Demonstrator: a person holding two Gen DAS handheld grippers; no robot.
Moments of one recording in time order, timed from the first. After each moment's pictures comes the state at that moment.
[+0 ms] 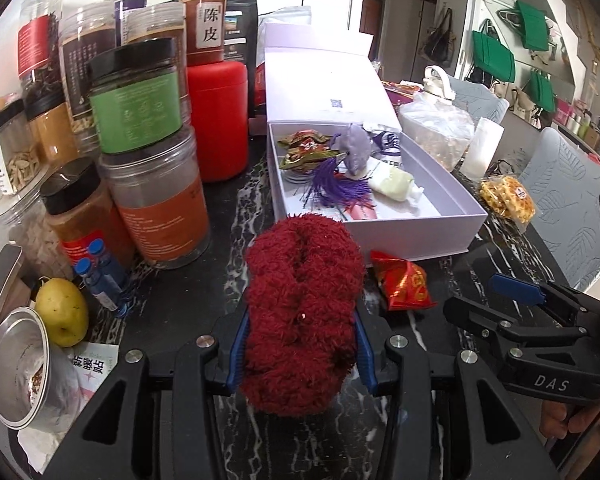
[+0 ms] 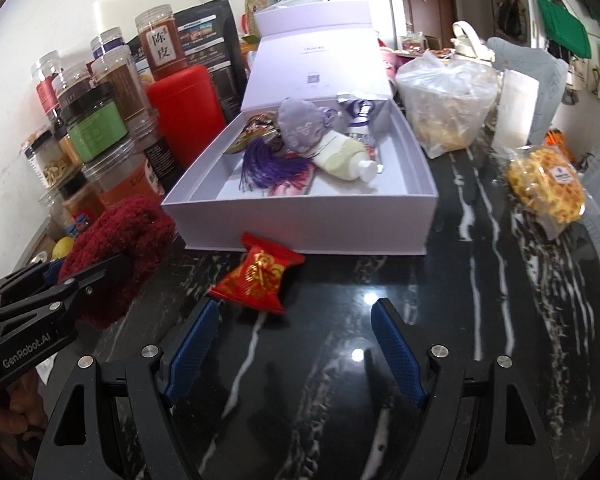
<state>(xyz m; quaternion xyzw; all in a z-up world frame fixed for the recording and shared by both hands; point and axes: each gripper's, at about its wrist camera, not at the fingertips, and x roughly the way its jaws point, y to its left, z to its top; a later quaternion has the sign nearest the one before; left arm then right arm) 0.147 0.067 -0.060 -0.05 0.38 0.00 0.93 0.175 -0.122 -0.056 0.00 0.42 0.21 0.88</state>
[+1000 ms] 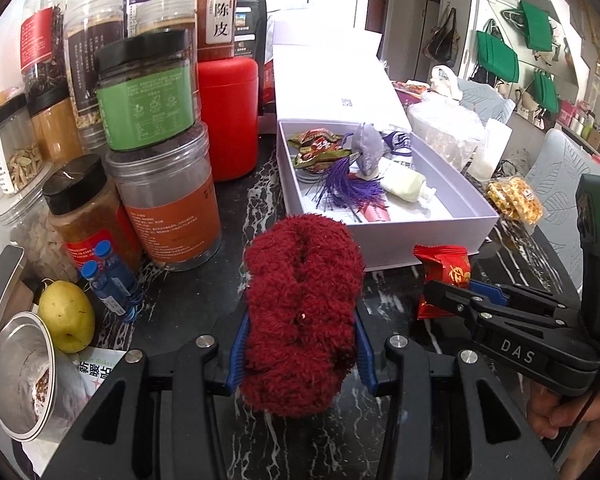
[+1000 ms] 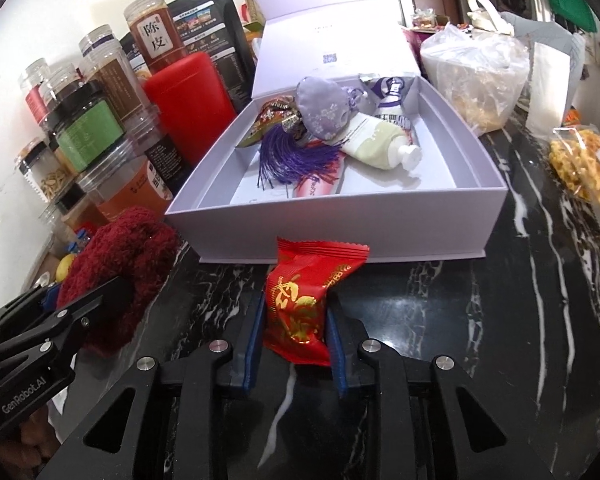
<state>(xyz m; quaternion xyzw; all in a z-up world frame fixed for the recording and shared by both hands) 0.153 0.077 -0.064 -0.05 0.38 0.01 0.92 0.198 -0.100 -0.071 0.04 0.43 0.23 0.87</state>
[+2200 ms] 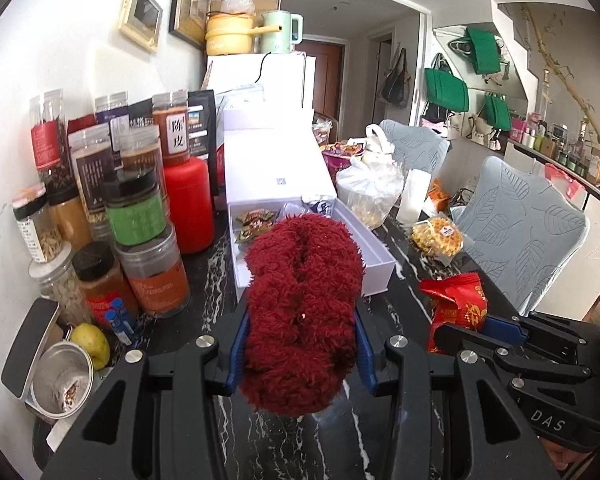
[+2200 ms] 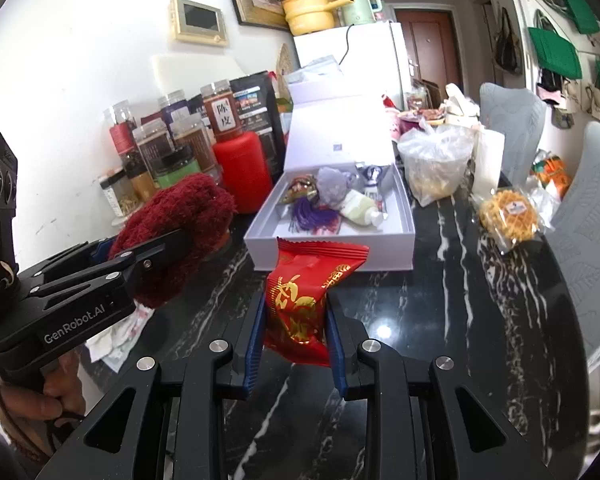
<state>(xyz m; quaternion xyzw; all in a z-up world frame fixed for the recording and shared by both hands) 0.079 0.029 0.024 -0.02 0.28 -0.05 0.96 0.077 -0.147 0.028 0.03 0.33 0.24 0.91</state>
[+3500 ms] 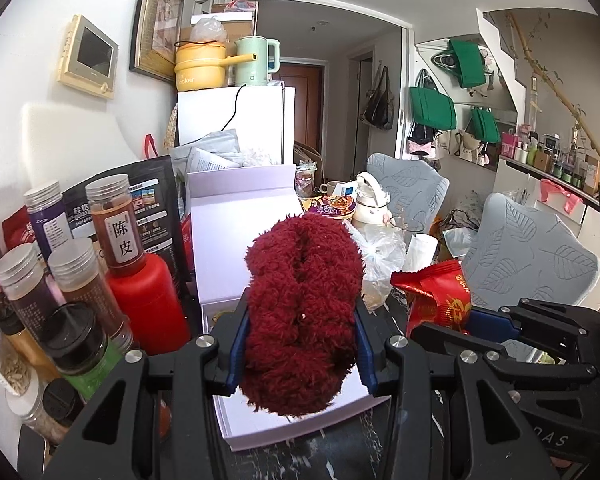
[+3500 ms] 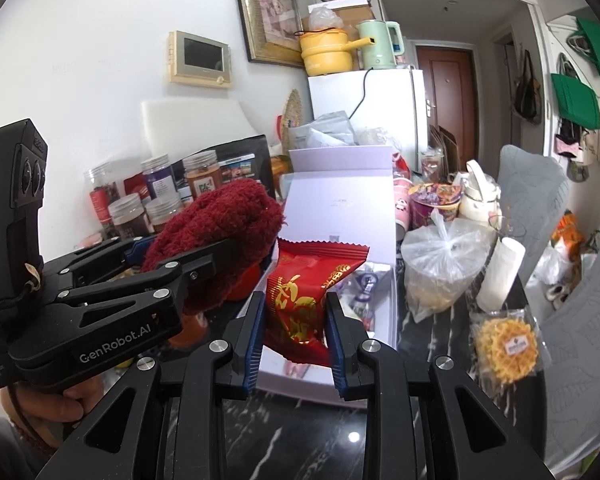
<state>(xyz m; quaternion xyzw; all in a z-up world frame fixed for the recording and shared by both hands) 0.206 0.012 0.083 0.00 0.23 -0.08 0.97 0.199 -0.145 0.096 0.00 0.27 0.26 0.93</state>
